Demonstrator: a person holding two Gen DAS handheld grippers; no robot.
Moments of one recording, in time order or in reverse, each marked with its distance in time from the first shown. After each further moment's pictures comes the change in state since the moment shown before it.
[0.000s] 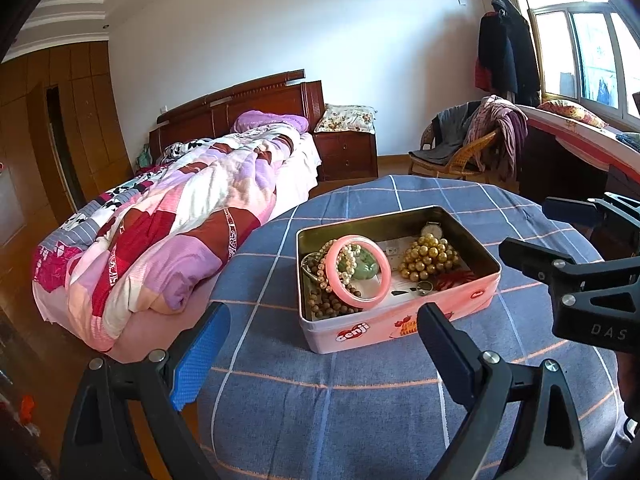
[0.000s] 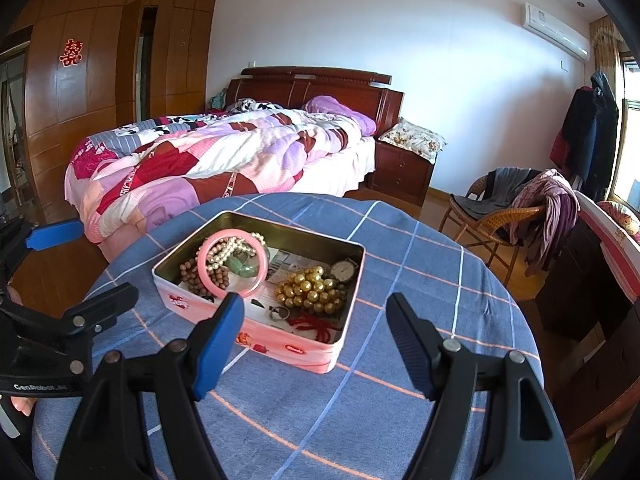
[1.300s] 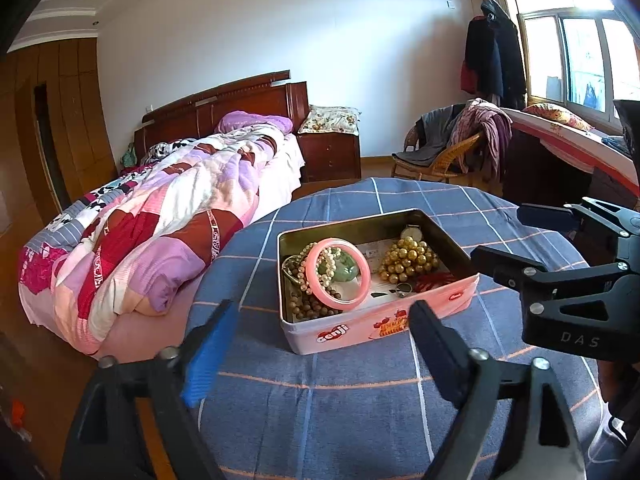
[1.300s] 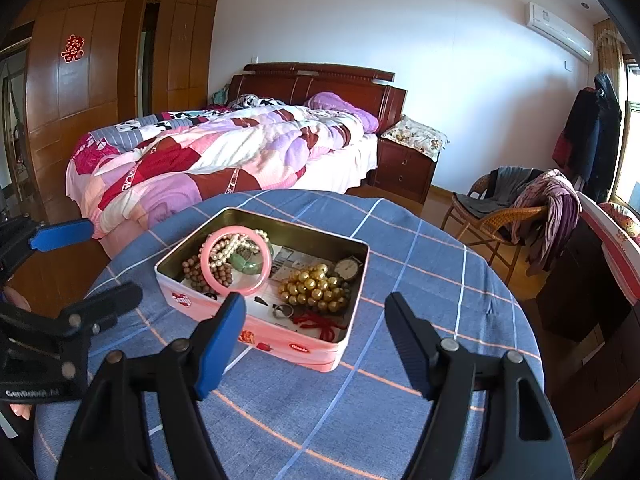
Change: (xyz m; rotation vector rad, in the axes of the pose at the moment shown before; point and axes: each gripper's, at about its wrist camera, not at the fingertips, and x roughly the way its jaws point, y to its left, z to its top) left arm -0.006 -0.004 0.003 -0.001 -0.002 -0.059; right arm 0.001 0.002 -0.002 -0.010 0.008 0.008
